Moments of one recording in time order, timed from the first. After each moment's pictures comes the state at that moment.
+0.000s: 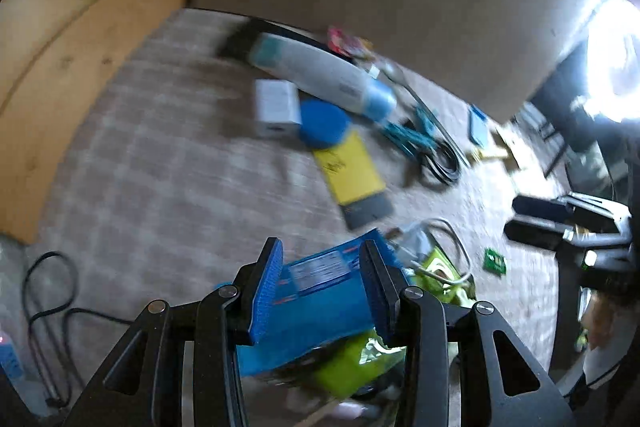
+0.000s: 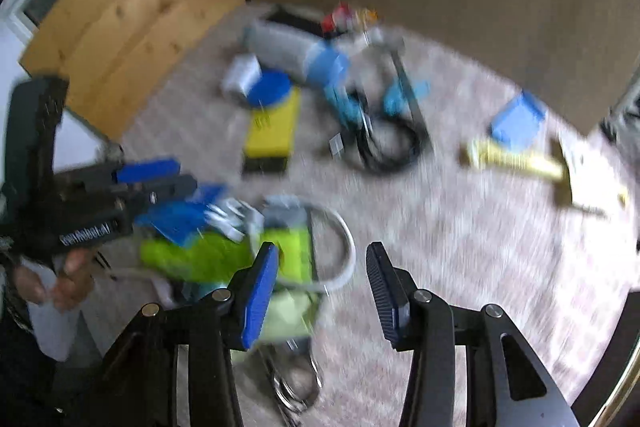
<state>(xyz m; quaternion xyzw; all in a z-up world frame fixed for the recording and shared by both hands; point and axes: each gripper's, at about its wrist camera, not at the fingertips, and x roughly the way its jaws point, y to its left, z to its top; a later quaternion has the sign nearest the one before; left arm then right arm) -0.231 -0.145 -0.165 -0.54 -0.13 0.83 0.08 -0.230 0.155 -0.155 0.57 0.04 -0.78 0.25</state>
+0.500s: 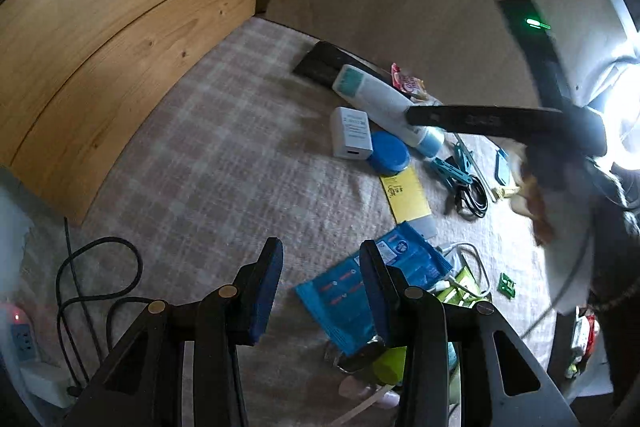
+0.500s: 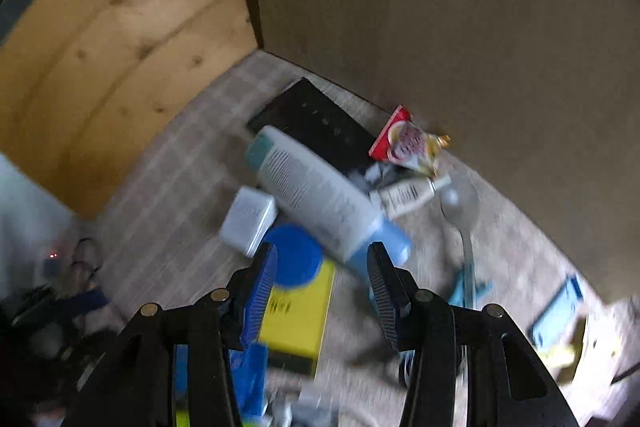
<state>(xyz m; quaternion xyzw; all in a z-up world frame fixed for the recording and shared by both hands) -0.217 -0.204 -0.153 -0.52 -0.17 0.84 0.03 -0.340 0.008 -0.185 0.56 0.12 -0.79 0.24</state>
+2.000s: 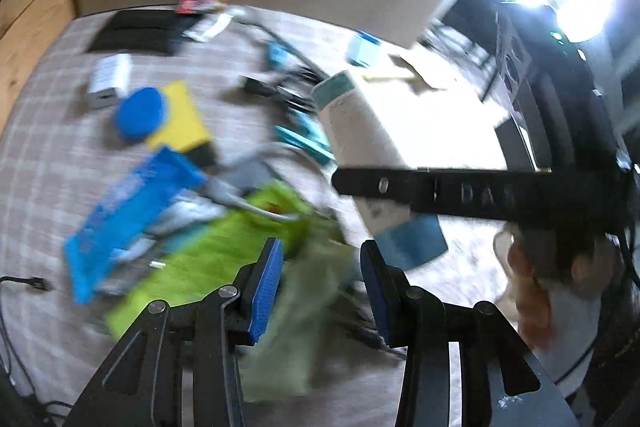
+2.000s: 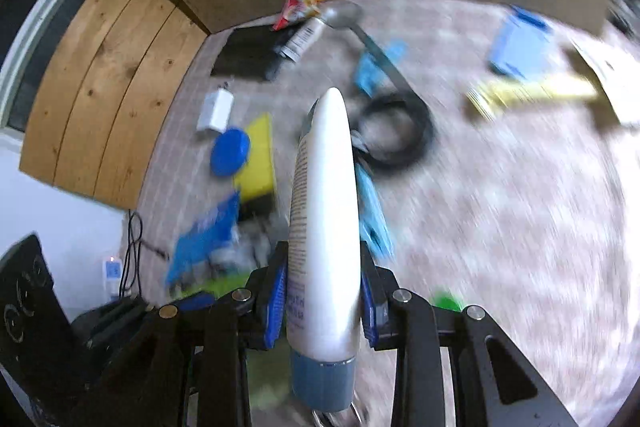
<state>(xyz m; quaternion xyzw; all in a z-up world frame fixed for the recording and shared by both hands) -0.195 0.005 -0.172 -0.56 -0.07 0.80 0.20 -0.194 0.173 -0.215 0.61 -0.14 -0.75 0.21</state>
